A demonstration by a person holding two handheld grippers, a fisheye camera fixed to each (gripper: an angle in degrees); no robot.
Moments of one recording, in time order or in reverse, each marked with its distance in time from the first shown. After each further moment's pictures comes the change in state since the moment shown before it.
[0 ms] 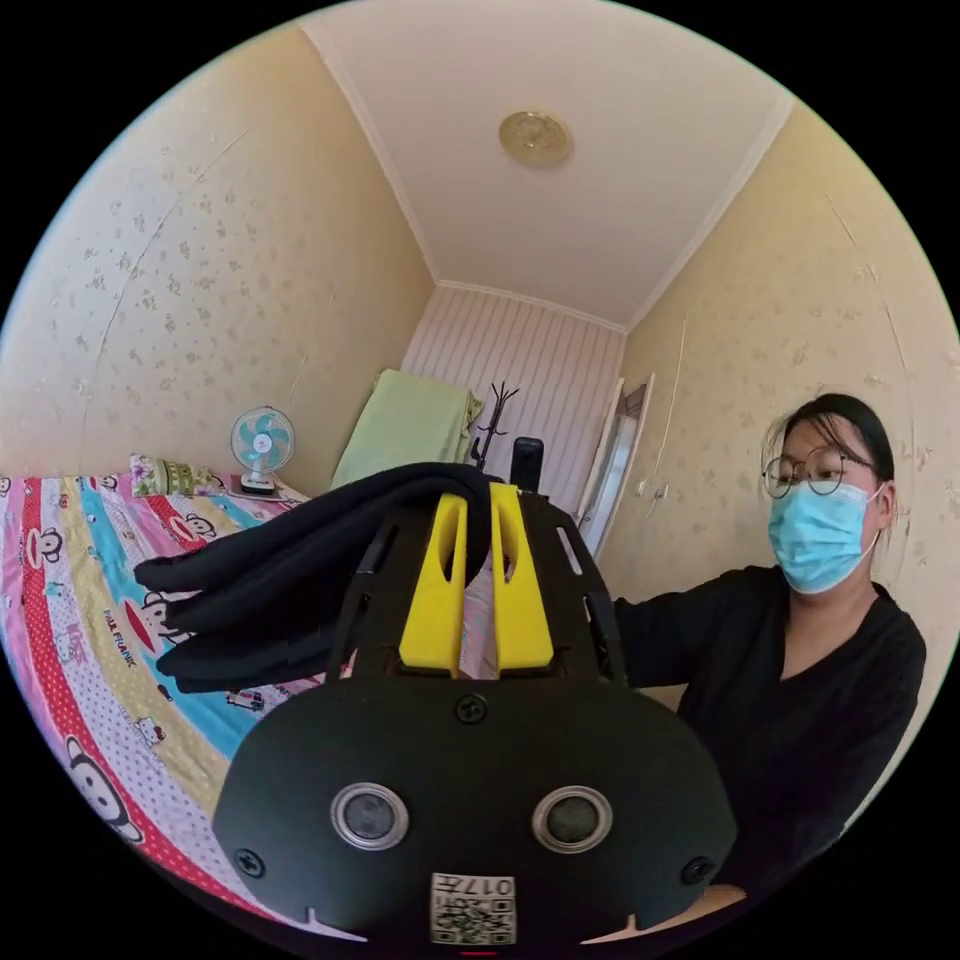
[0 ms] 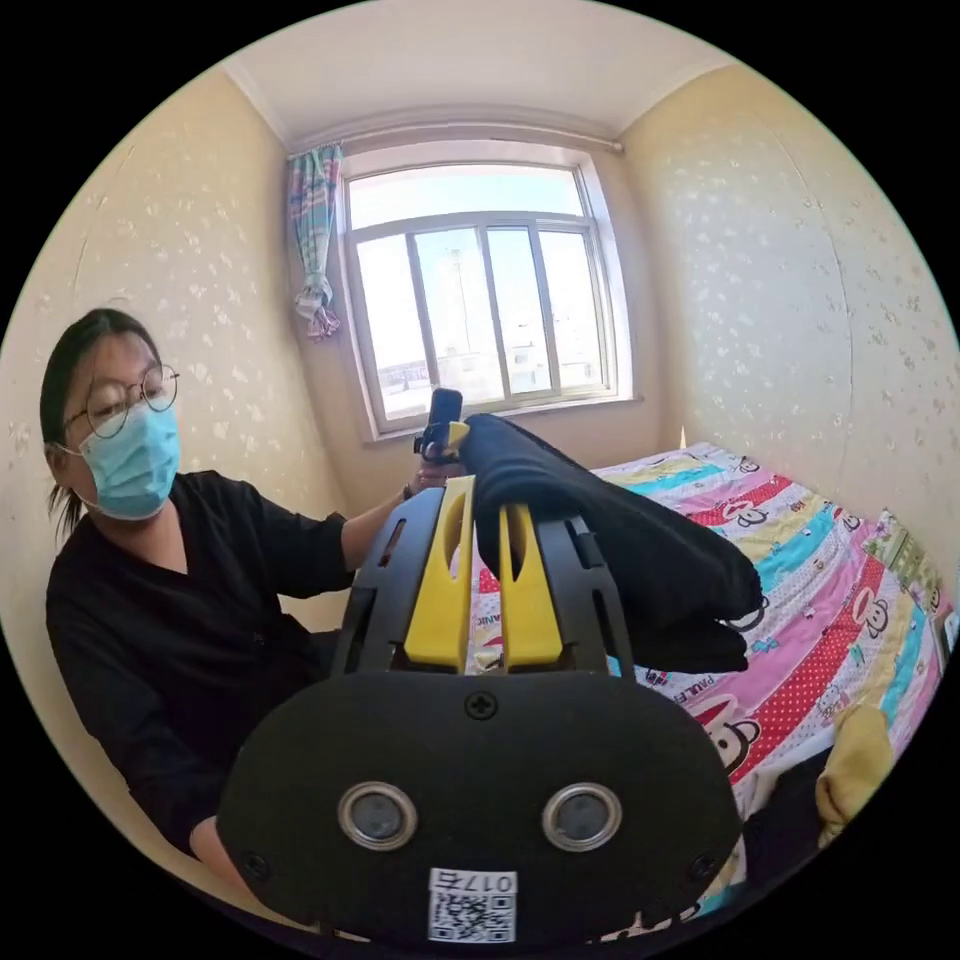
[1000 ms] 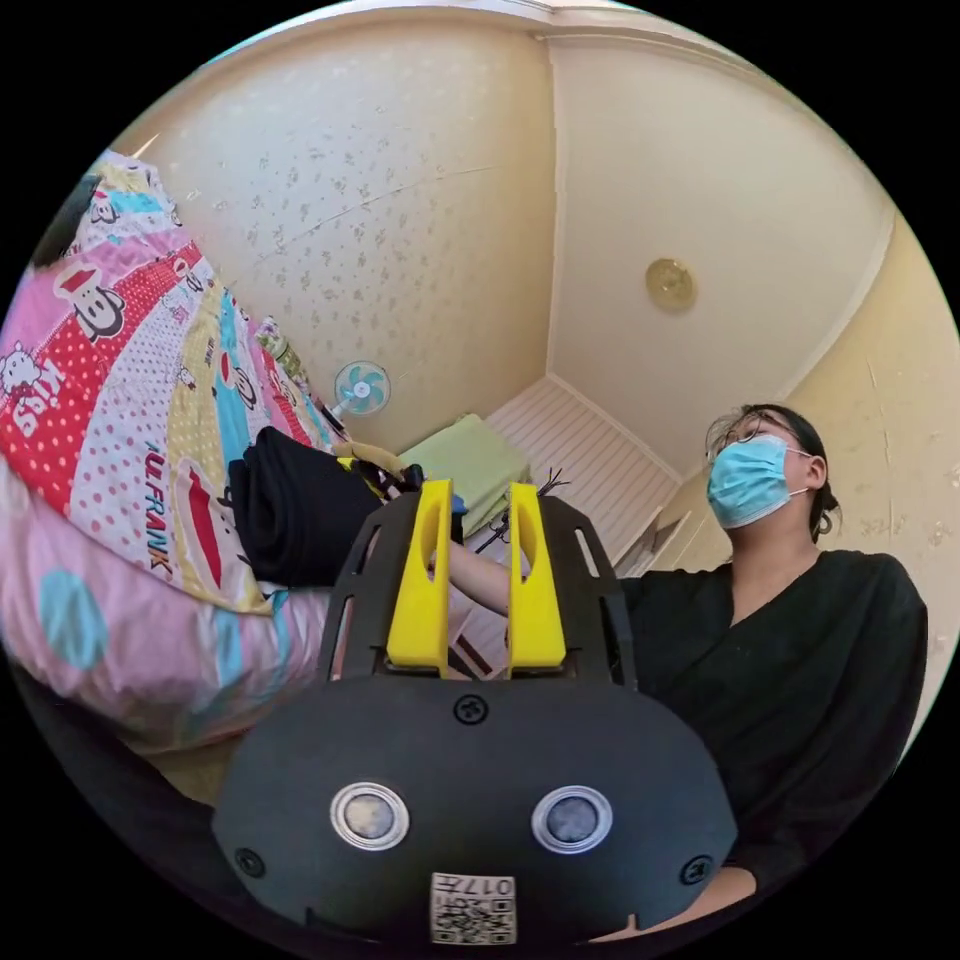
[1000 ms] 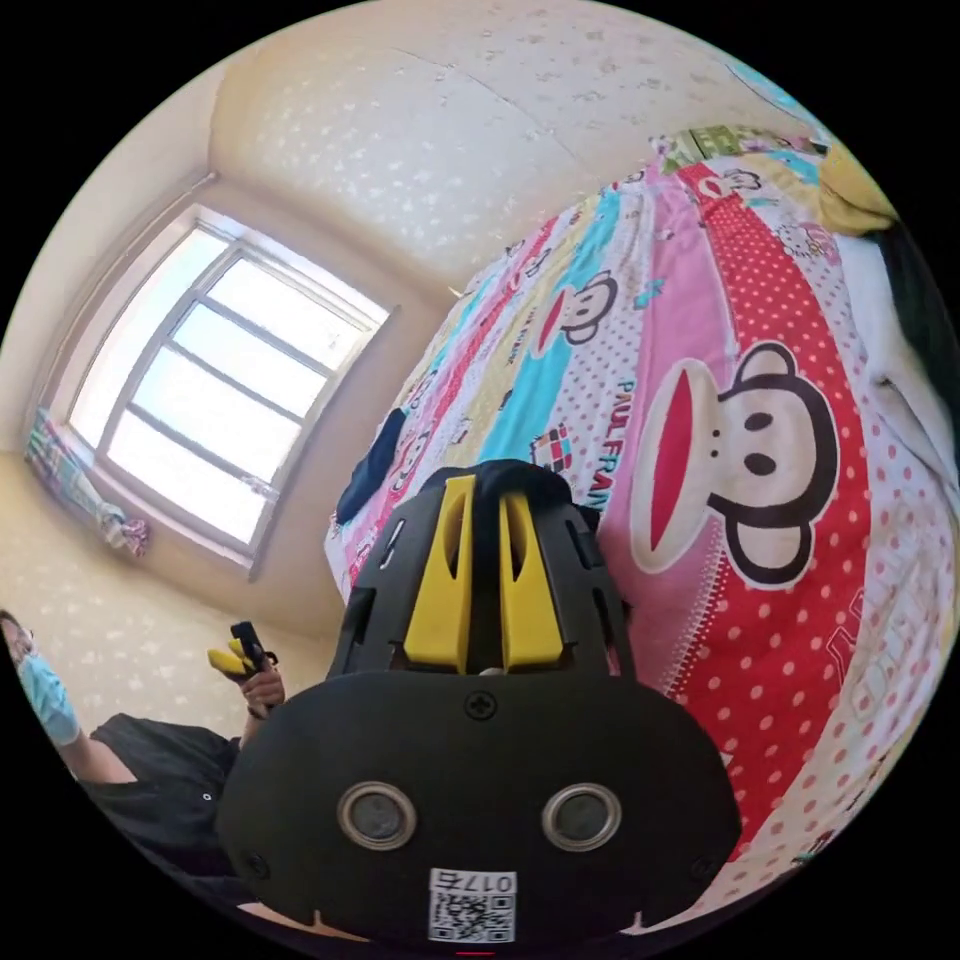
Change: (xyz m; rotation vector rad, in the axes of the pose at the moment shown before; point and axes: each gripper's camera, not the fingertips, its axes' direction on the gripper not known) left arm 0.020 0.239 -0.046 0.270 -0.174 -0.458; right arm 0.359 0.117 0.057 0.095 0.104 0.886
